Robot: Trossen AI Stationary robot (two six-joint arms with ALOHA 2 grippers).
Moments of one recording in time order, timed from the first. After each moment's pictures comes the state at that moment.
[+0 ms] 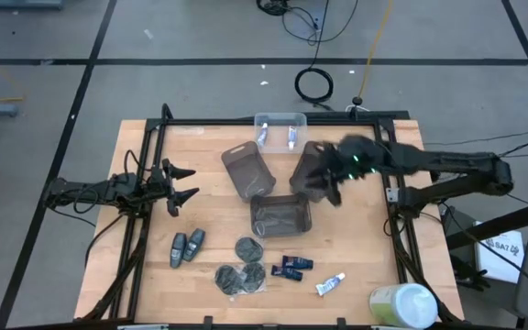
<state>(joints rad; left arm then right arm) -0.09 0.01 0.05 -0.03 -0.34 -0.11 -0.12 1.07 0.94 -0.40 -0.22 0.14</state>
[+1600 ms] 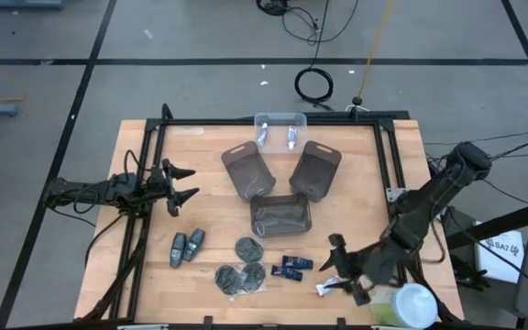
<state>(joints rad) -0.09 0.01 0.05 -0.03 -0.34 -0.11 0.79 1.35 0.97 -0.31 0.27 0.41</state>
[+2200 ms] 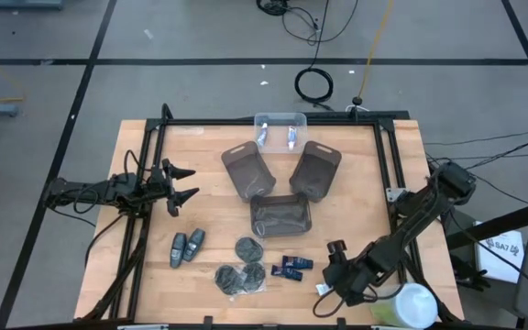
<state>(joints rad) -0.09 0.01 0.05 -0.03 -0.34 -0.11 0.79 1.65 0.99 -0.57 0.16 0.51</state>
